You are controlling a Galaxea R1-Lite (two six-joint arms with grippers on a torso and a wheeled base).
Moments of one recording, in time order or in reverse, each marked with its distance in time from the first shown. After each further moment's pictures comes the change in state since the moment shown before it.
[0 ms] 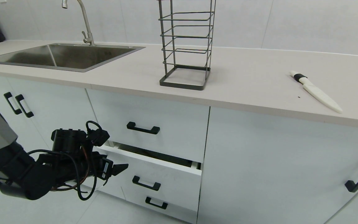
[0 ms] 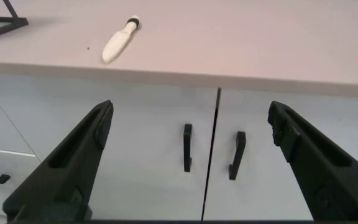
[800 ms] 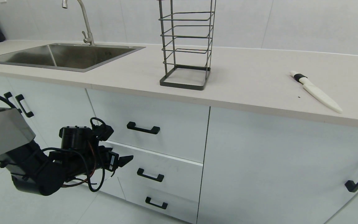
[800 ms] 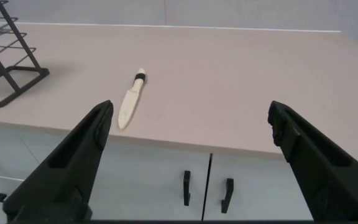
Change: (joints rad) left arm -0.018 0.091 -0.051 -0.137 0.000 -0.039; right arm 0.000 0.000 0.000 0.000 0.000 0.000
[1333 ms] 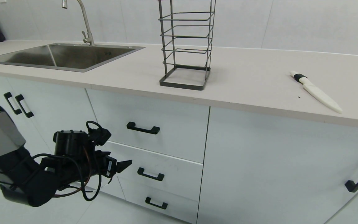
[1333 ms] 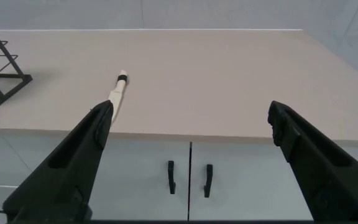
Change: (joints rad) left arm -0.017 -0.079 0.110 -0.029 0.013 -0.013; right arm 0.000 0.000 0.000 0.000 0.000 0.000
